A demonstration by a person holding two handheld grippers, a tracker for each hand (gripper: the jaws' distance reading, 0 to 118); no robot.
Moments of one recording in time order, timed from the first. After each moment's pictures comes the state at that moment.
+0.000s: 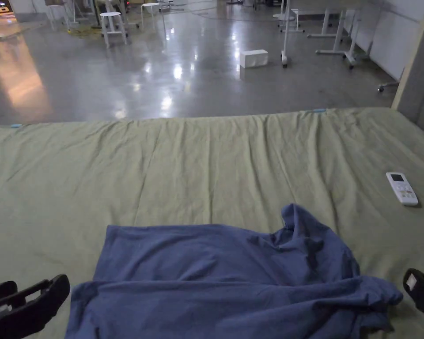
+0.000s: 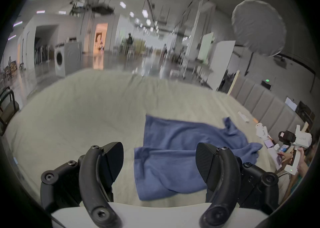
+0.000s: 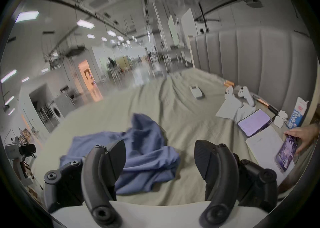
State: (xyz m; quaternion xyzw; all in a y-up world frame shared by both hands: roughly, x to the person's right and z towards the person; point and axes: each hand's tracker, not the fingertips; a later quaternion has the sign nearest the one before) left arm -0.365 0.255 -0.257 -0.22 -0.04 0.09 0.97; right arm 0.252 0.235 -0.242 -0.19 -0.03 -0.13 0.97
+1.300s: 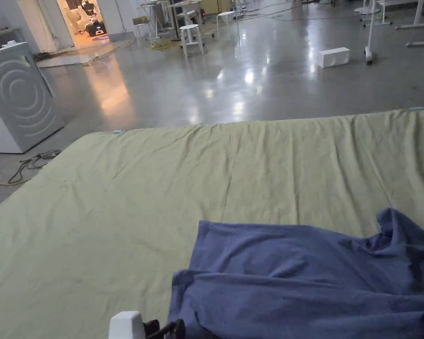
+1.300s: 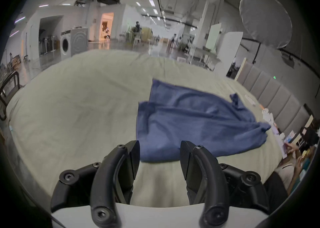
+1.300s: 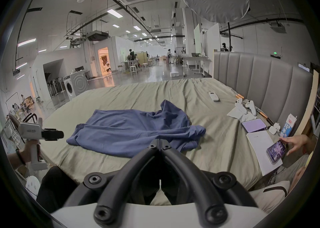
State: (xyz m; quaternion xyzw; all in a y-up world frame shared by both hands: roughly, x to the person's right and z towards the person) left arm -0.371 0.126 -0.266 -0.34 -0.02 0.10 0.94; right arm 0.158 0.228 -0.158 -0.22 0.03 -0.02 0.98
